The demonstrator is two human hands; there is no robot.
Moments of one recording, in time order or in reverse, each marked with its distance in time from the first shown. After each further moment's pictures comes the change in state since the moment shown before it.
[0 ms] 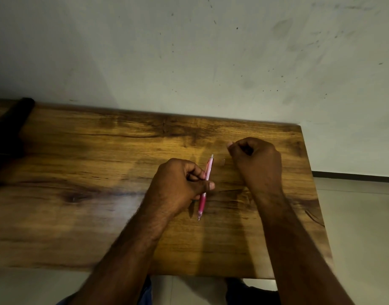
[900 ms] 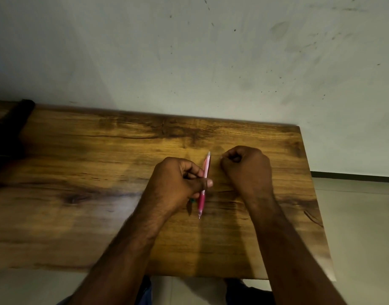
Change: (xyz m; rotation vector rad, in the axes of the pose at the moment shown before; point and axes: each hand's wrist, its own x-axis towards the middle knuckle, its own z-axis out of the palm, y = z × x) left_hand 0.003 0.006 0.000 -0.076 0.001 -0.009; right_hand -0.005 0.000 0.001 -0.107 -0.125 0.055
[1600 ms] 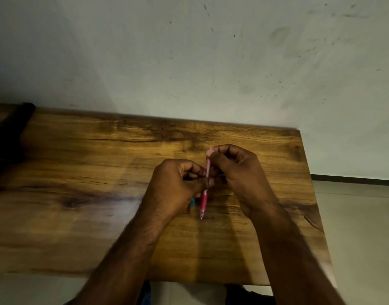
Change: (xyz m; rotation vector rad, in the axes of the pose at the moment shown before) left_hand -0.004 0.002 0.002 -0.051 0.011 0.087; right_hand -0.017 -0.022 -0.011 0.692 -0.320 0.110
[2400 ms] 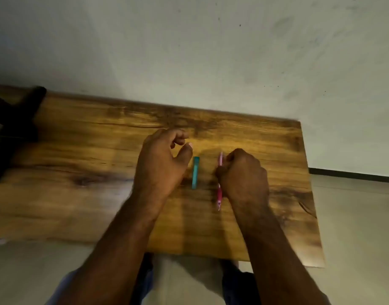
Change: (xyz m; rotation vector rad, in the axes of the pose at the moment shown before) left_hand -0.009 0.006 -0.014 0.333 0.379 0.229; right_hand -0.022 0.013 0.005 -1.013 0.244 -0.012
